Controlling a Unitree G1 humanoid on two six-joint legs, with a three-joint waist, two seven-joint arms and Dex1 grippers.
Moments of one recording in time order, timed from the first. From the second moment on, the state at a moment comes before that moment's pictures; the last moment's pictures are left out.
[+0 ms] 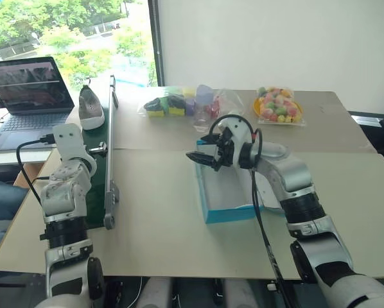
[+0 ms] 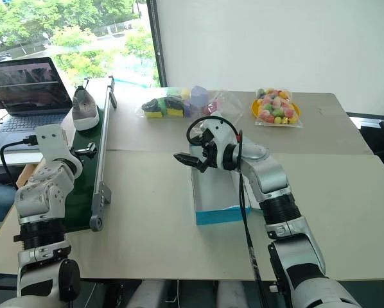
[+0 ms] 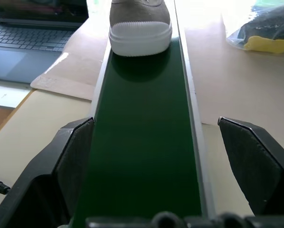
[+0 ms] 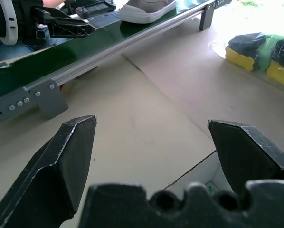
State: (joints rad) left arm -0.59 0.39 0.39 0.13 -0.18 0.74 0.00; right arm -0.79 -0.33 0.15 0.16 0.28 0.56 0.80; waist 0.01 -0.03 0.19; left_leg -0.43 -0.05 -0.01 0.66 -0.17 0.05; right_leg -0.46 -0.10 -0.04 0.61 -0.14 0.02
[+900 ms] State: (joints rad) left arm -0.75 0.48 0.46 0.46 -0.23 0.66 0.00; right arm -0.74 -0.36 0.15 0.05 0.28 0.62 0.78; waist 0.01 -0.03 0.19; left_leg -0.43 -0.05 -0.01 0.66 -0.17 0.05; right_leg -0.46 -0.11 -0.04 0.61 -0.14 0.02
